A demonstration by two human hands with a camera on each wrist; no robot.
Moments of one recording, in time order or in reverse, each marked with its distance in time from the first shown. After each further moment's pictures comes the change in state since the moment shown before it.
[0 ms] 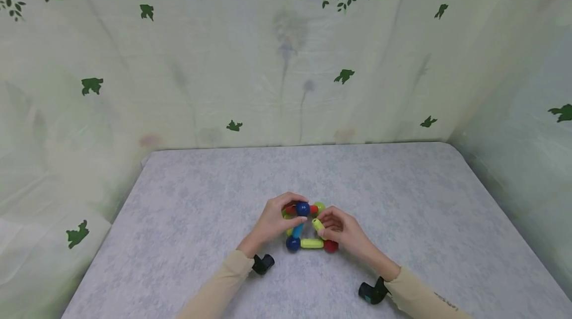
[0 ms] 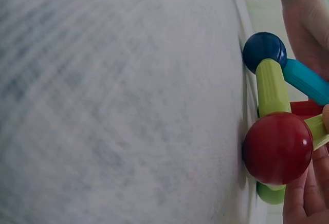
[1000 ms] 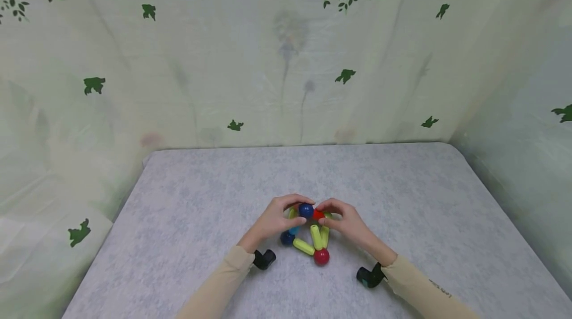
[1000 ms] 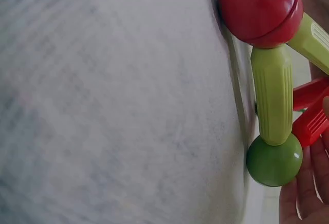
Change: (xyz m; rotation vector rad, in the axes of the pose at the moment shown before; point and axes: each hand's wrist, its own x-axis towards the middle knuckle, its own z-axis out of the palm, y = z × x) left_hand 0.005 0.001 -0.005 -0.084 -0.156 -0.073; right_hand 0.020 -0.001 -0.011 -0.103 0.003 -0.049
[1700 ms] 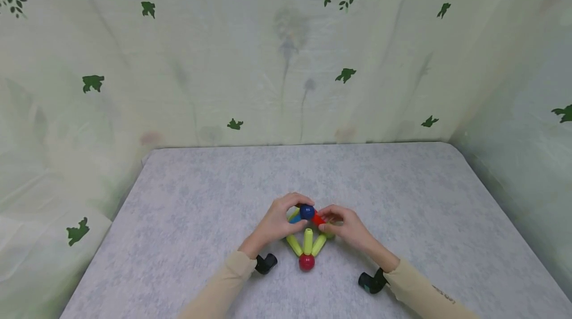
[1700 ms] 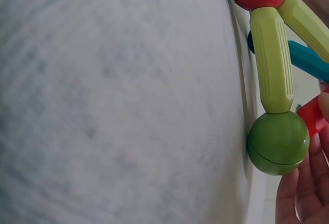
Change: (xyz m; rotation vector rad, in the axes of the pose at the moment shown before) left_hand -0.001 -0.004 0.010 0.208 0.106 0.222; right_hand -0.015 -0.039 0.001 -0.077 -0.037 0.040
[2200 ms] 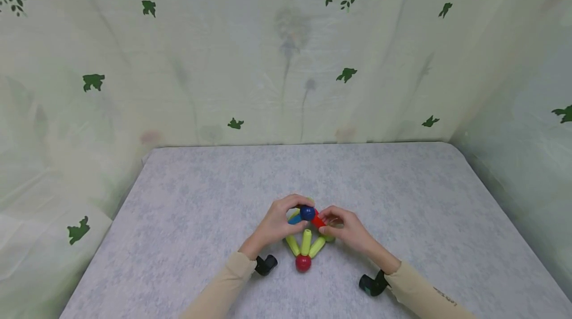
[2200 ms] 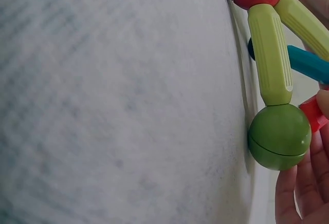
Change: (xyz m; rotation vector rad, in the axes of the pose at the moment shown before) left_hand -0.003 0.002 0.000 -0.034 0.005 0.017; right_hand -0.003 0.000 0.001 0.004 -0.016 -0.008
